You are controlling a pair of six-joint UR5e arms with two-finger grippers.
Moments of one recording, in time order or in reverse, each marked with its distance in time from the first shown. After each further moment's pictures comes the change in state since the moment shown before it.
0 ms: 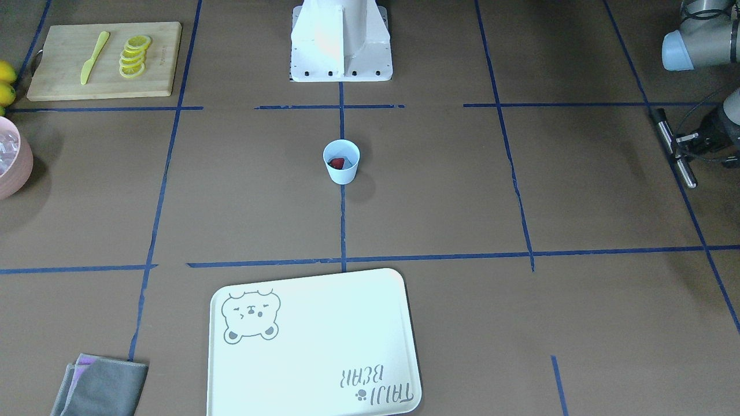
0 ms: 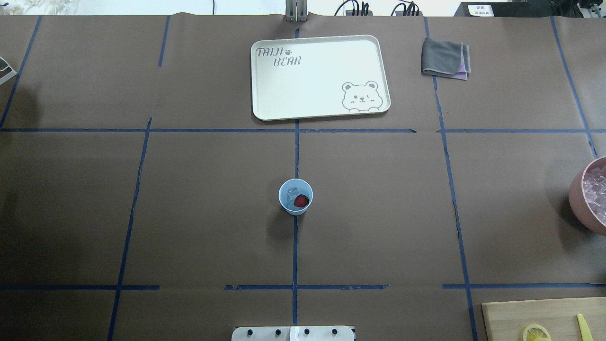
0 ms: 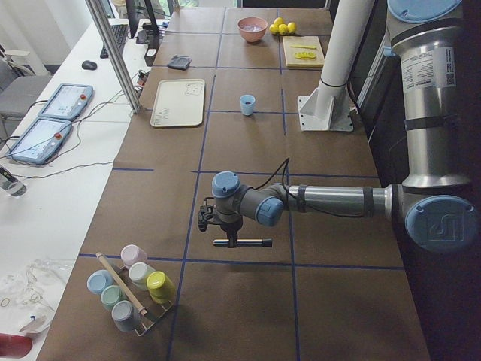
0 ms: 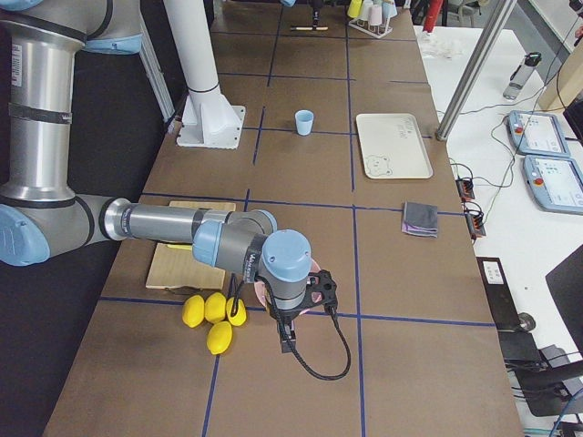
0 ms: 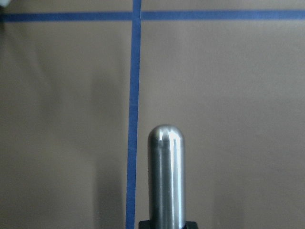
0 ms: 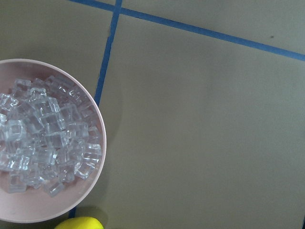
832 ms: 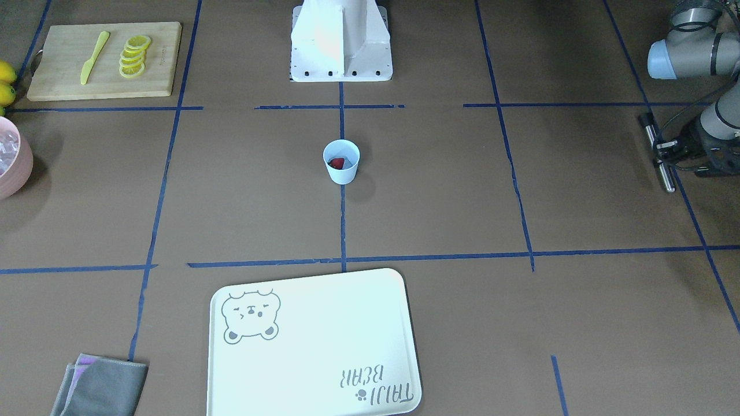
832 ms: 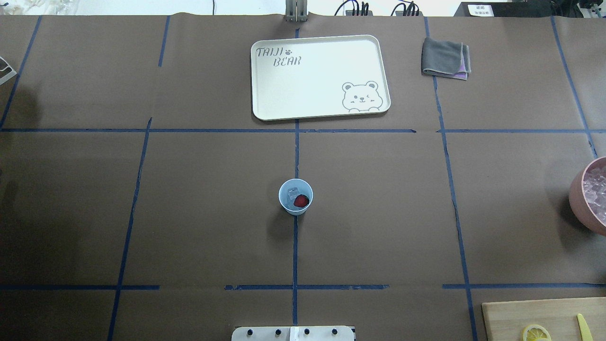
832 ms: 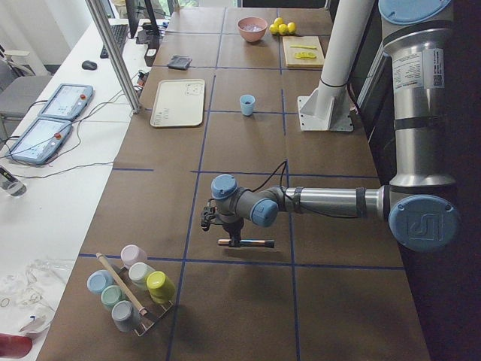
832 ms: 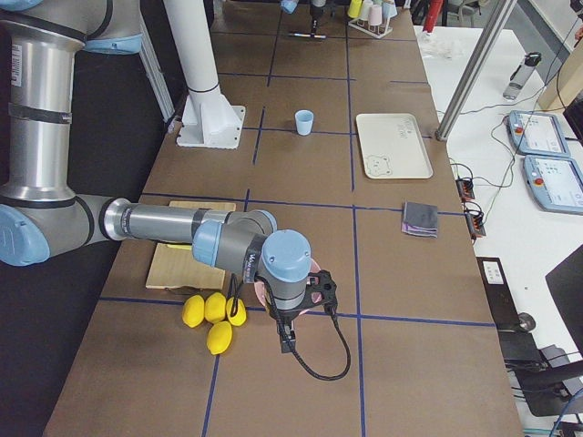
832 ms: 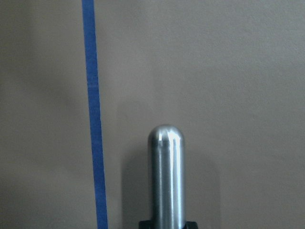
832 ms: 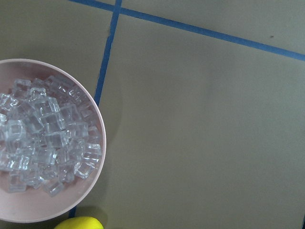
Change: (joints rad) left arm 0.058 -0.041 0.070 -0.023 0.001 0.011; right arm 0.001 0.000 0.000 0.000 0.000 0.000
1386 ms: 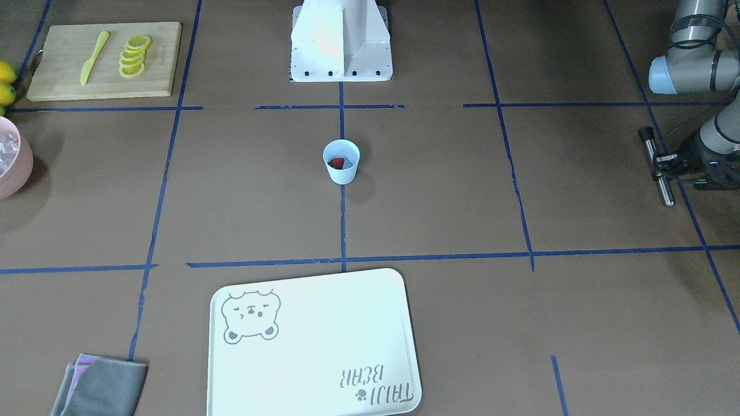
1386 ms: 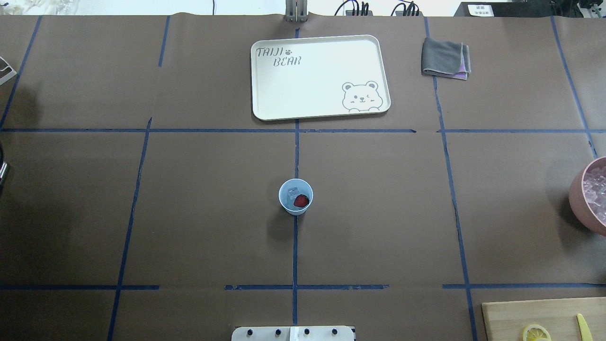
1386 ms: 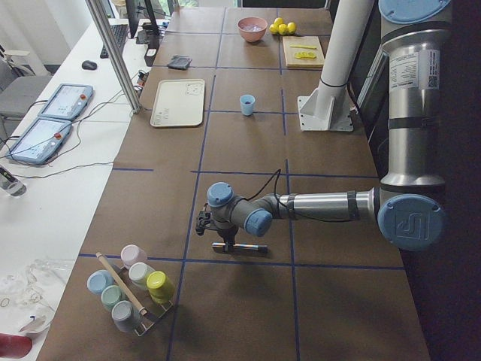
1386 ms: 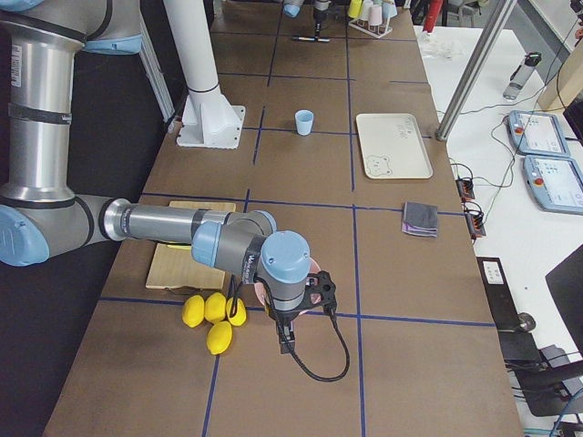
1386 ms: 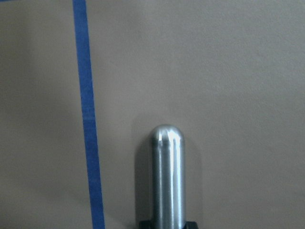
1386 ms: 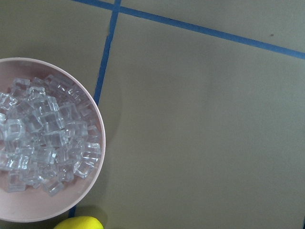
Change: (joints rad) left arm 0.001 -0.043 0.107 -0.114 0.001 0.000; right arm 0.001 -0.002 0.000 0.000 0.000 0.000
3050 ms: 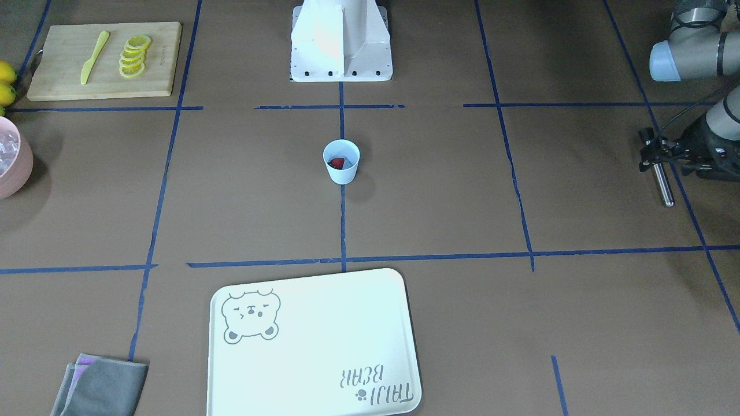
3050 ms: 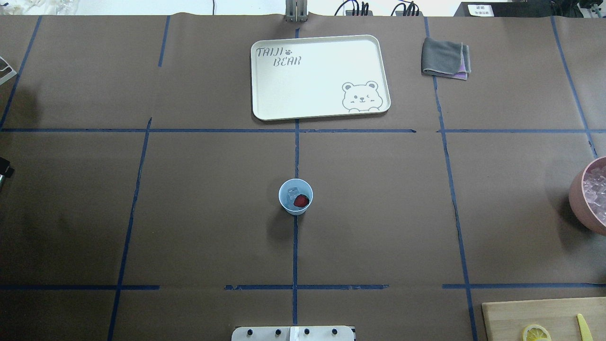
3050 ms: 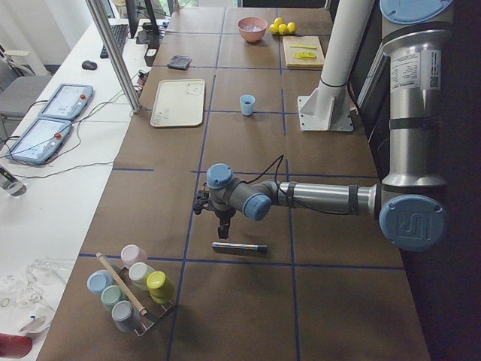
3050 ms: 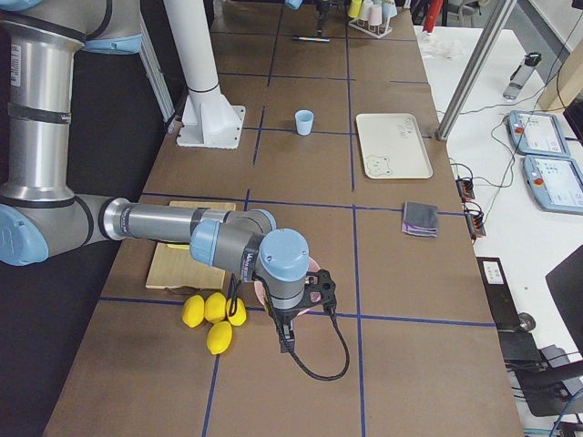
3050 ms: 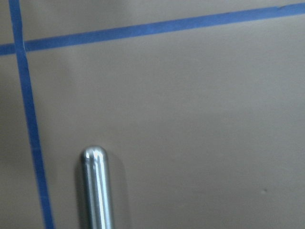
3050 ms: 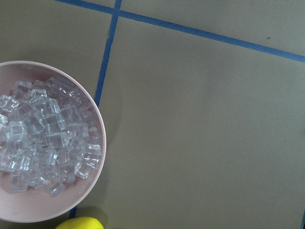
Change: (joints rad) left arm -0.097 0.000 -0.228 0.227 -0.044 0.179; right arm 0.007 -0.001 0.009 -0.001 0.002 0.002
